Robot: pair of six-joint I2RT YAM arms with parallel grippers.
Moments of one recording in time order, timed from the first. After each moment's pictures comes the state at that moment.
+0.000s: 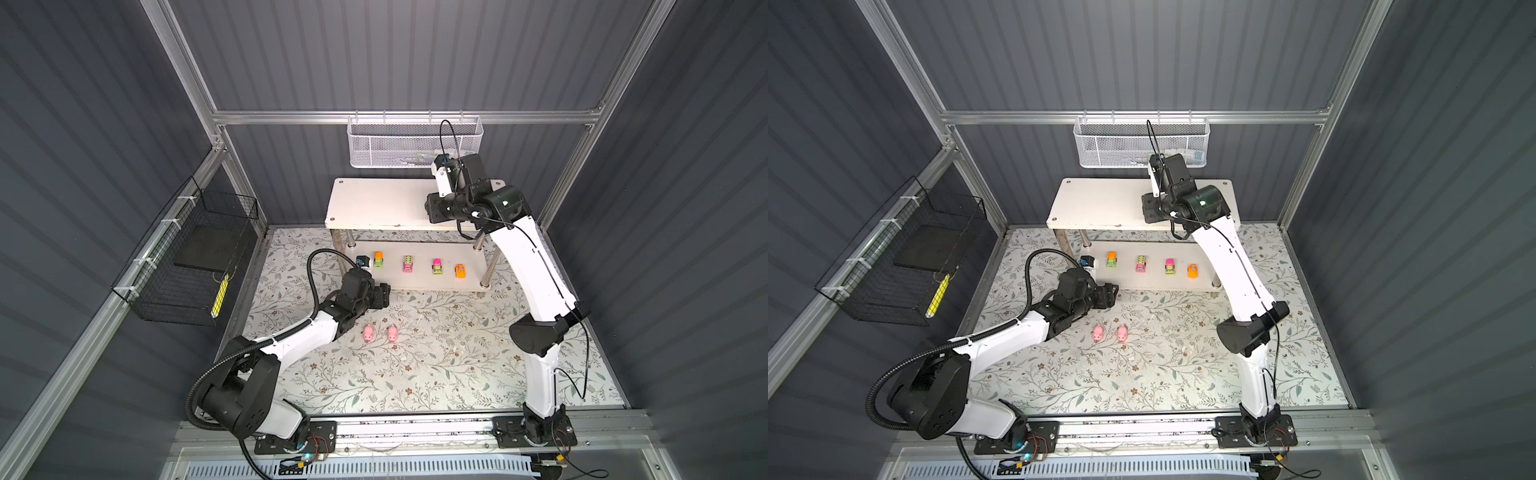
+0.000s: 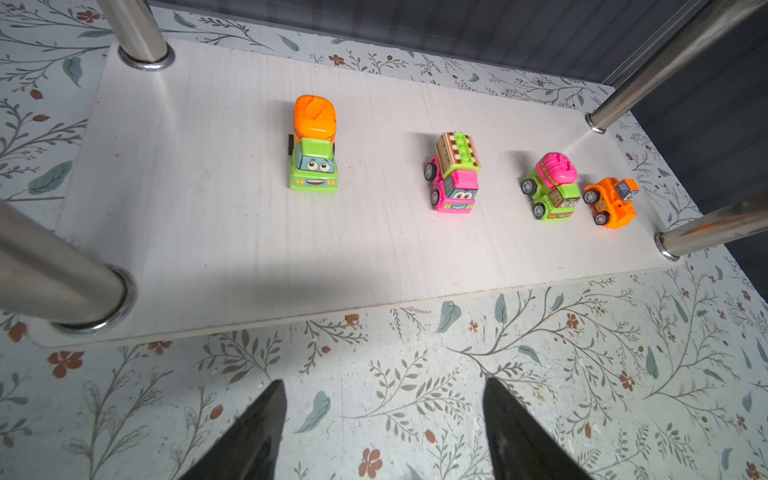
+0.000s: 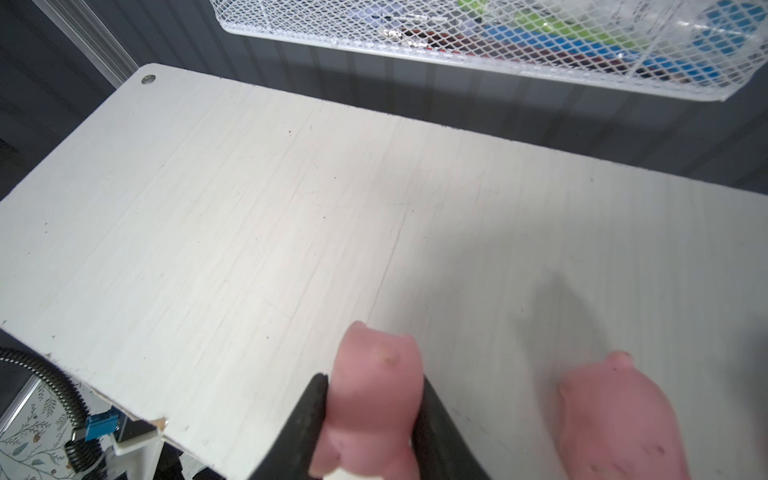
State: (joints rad) left arm -0.58 1.46 0.82 0.04 -0.06 -0.40; right arm 0.57 2.07 2.65 -1.20 0.13 0.20
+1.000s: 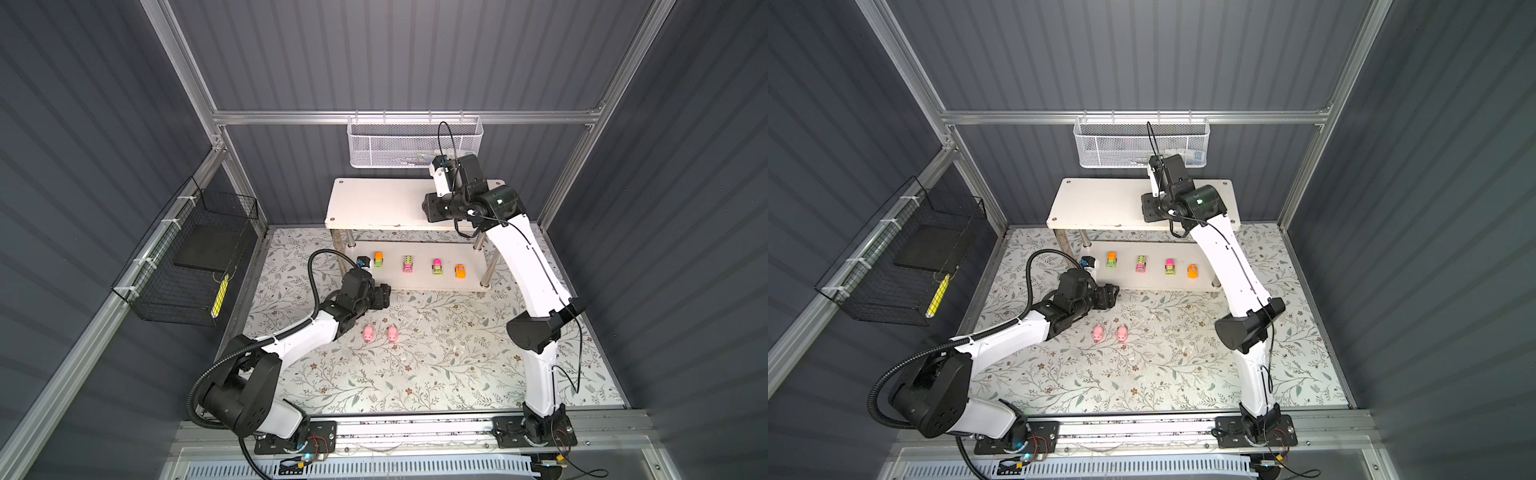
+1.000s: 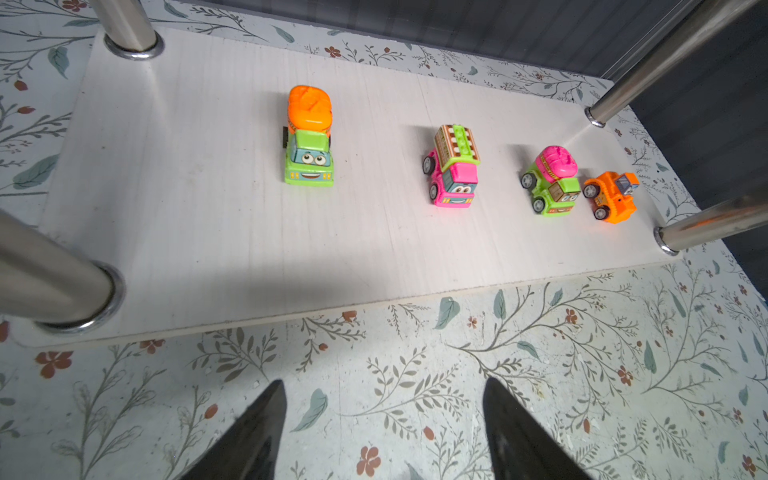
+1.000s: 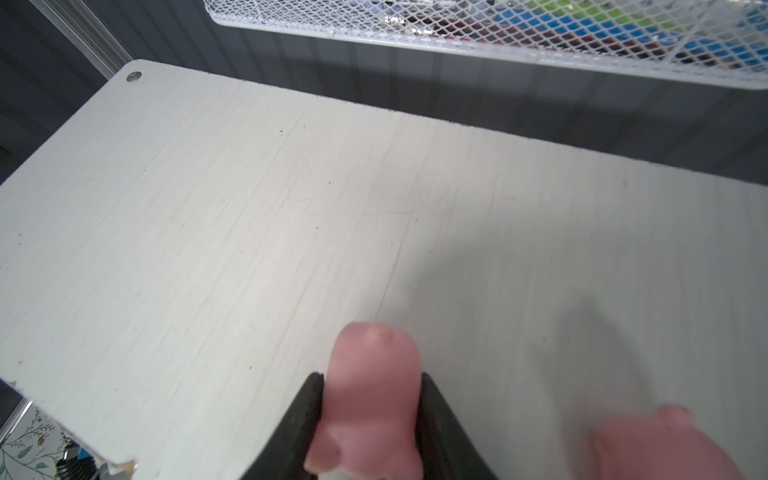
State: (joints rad) left arm -0.57 1.47 0.82 0.04 -0.04 -0.40; right arm 0.55 2.10 2.65 -1.18 0.09 0.20
